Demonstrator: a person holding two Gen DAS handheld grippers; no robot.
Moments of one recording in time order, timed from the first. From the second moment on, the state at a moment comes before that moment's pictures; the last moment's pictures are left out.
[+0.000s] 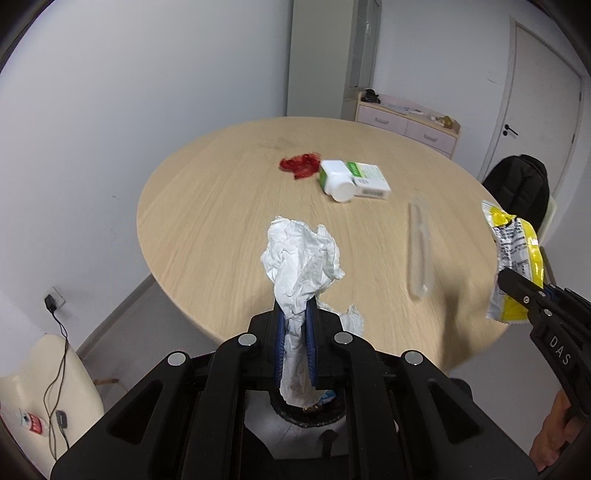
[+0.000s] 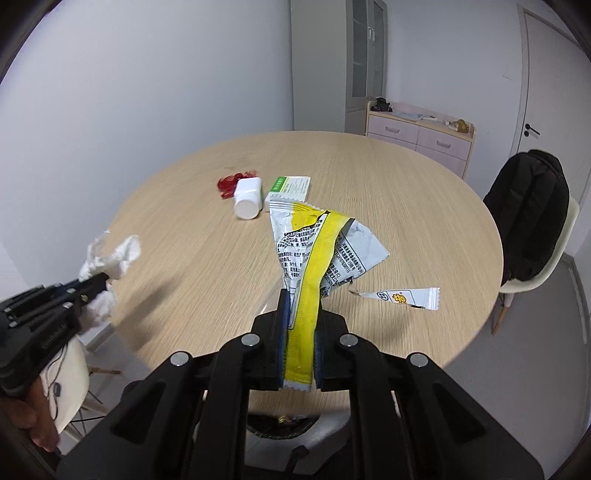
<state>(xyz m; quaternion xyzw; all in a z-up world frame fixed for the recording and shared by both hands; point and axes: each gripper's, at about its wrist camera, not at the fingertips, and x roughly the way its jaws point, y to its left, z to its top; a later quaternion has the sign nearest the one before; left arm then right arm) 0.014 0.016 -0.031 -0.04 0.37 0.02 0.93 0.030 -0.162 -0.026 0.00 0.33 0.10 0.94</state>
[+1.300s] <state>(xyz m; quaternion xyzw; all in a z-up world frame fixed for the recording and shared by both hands) -0.116 0.015 -0.101 -0.04 0.38 0.01 0.92 -0.101 -0.168 -0.108 -0.01 0.36 0.10 0.93</state>
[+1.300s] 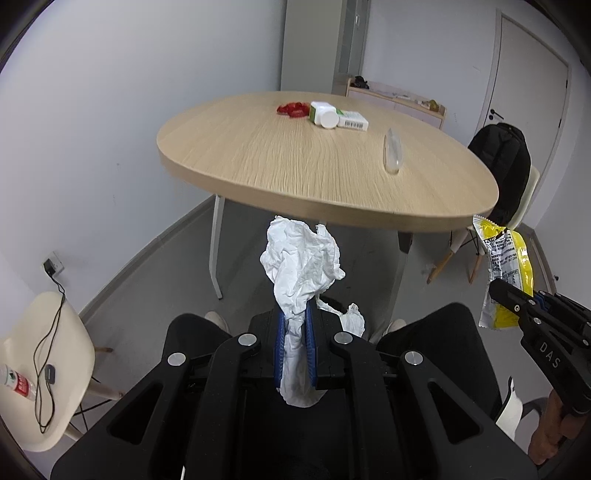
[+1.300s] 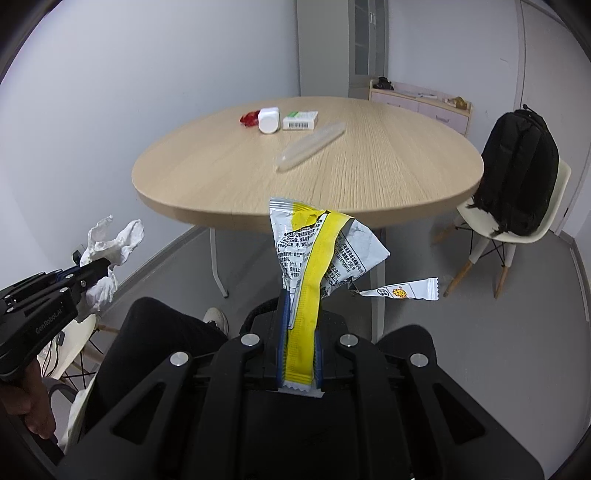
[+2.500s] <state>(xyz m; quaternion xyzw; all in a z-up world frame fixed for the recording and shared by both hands) -0.002 0.022 -0.259 -0.06 0.48 0.01 0.87 0.026 -0.146 -0.271 0.01 0.48 0.07 0.88</state>
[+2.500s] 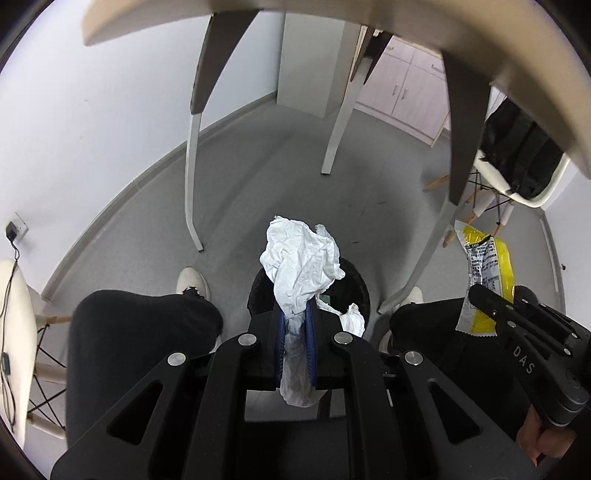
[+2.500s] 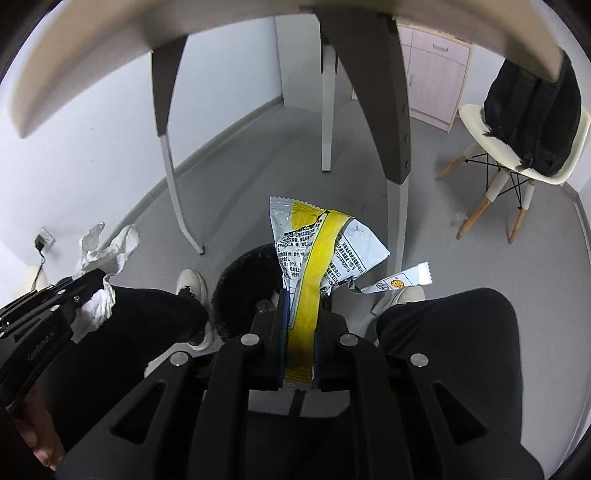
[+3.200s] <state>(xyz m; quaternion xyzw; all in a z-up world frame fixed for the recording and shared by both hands) 0.072 0.035 -0.338 -0.07 0.53 0.02 0.84 0.113 -0.110 -0.352 0.00 0.53 0.09 0.85</state>
